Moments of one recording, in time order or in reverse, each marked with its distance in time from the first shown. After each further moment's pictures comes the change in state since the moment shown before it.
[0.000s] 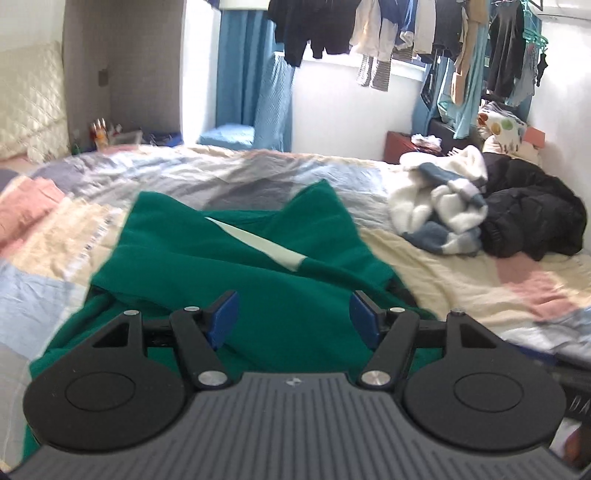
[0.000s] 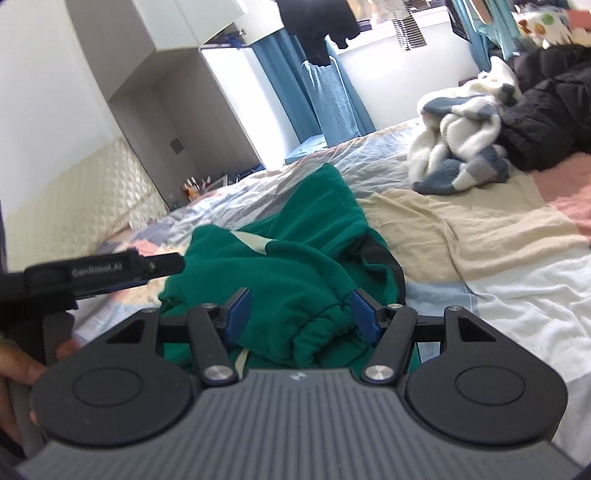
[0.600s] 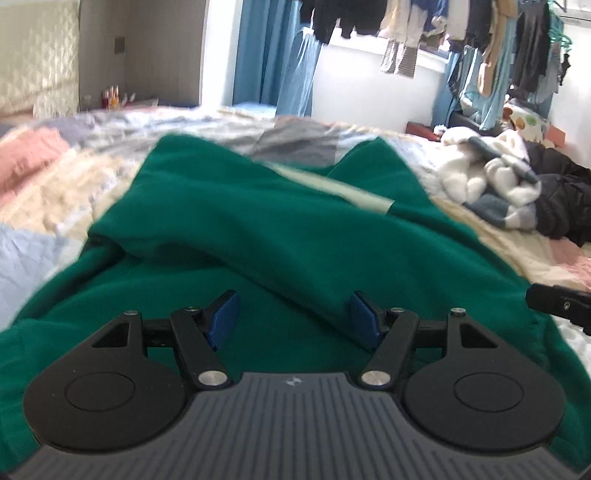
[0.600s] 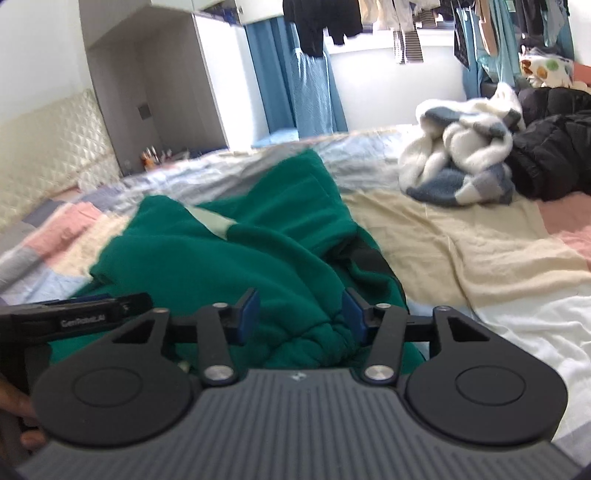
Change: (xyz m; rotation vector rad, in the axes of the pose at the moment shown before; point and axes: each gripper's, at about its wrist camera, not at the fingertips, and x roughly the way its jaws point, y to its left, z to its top) left arm 0.102 0.082 -0.061 -0.063 0.059 0.005; right arm 0.085 0.018 -0.015 -0.146 0.022 -0.182
